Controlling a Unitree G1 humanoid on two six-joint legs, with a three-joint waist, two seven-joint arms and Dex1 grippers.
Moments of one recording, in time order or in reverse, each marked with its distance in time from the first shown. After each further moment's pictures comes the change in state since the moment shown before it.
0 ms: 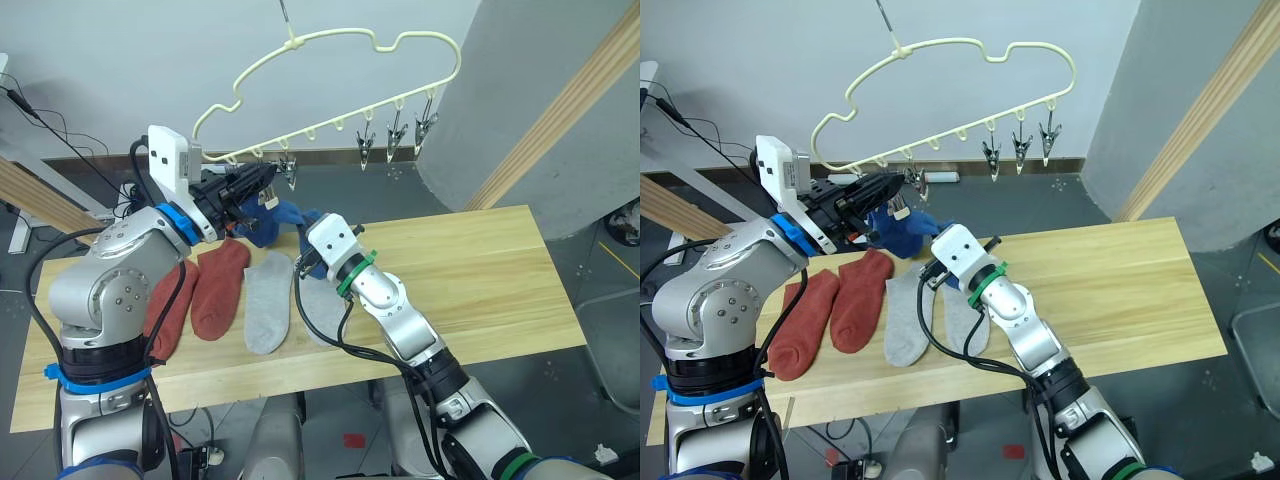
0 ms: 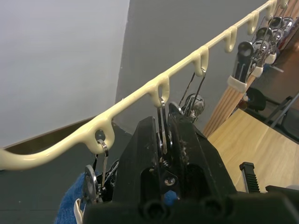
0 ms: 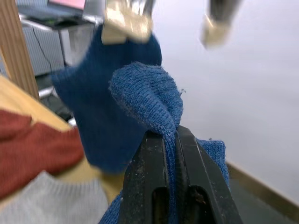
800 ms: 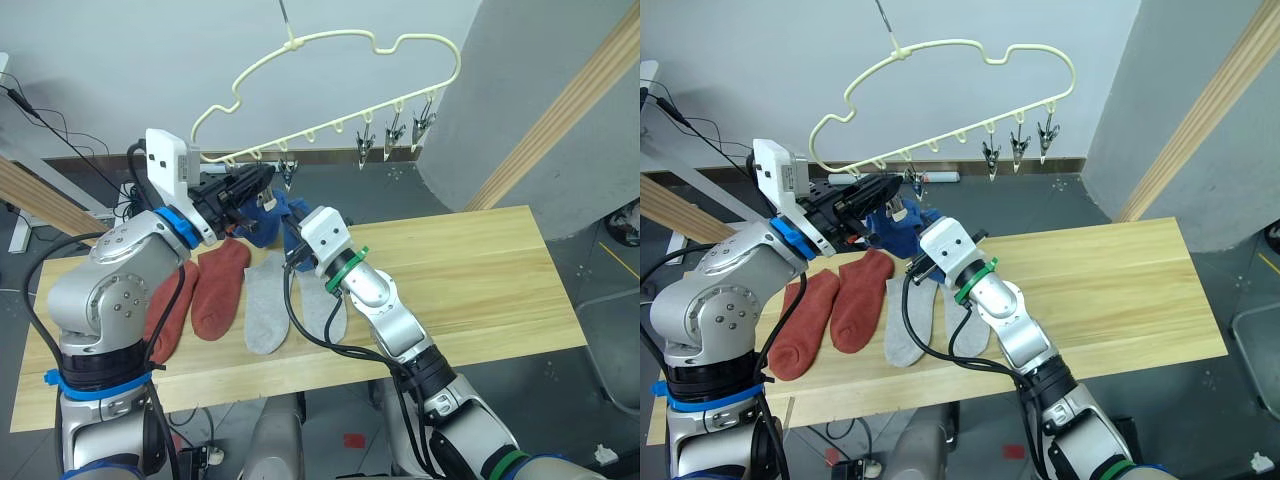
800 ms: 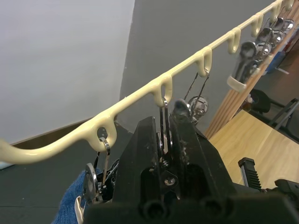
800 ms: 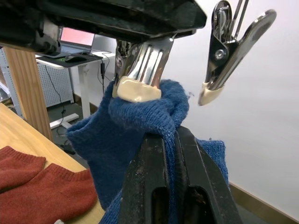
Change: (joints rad) left arm 0.023 -0.010 0.014 -0.028 -0.003 0.005 0.023; right arm -0.013 0.058 -0.009 0.035 0.035 -0.086 0.024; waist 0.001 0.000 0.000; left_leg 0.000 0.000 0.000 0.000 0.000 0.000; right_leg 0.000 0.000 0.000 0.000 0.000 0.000
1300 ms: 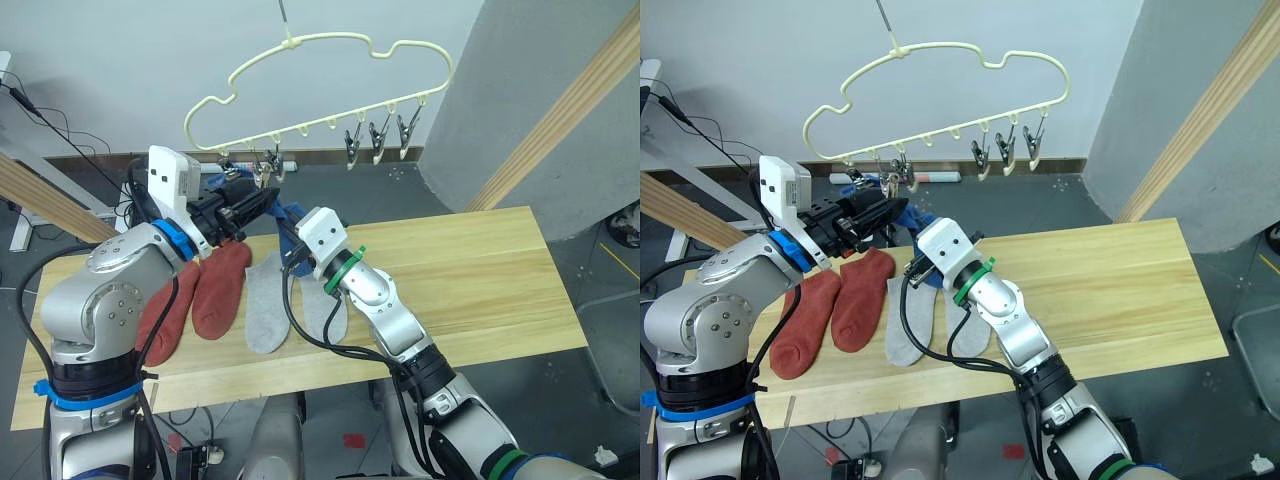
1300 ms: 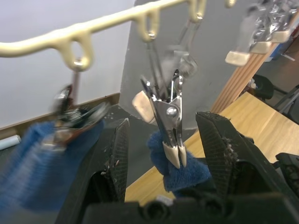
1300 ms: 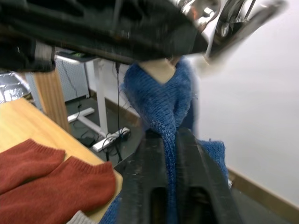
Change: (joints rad) left arm 0.058 0.040 0.000 -0.001 0.005 0.014 -0.027; right arm -0.004 0.000 0.002 0.000 0.021 0.062 0.063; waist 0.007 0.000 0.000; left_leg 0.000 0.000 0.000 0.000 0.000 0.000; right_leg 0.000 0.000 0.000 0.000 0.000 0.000
